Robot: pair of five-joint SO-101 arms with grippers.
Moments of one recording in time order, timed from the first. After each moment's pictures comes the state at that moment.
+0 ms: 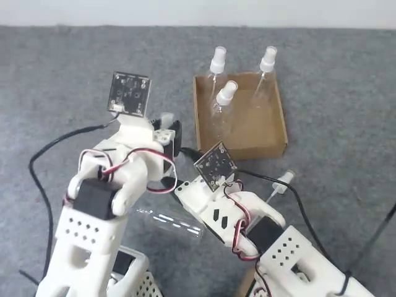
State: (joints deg) left arm 13.3 -52.8 39.5 65.6 13.1; right arm -47.9 -61.5 72.6 17.1 -2.4
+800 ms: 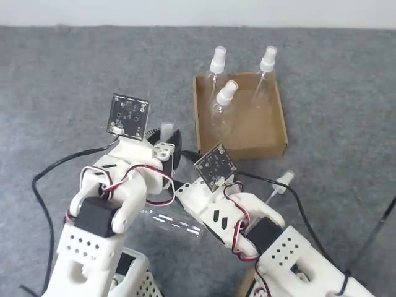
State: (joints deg) left arm 13.5 -61.3 50.4 60.7 10.9; right arm -48.0 -61.5 74.2 17.2 -2.8
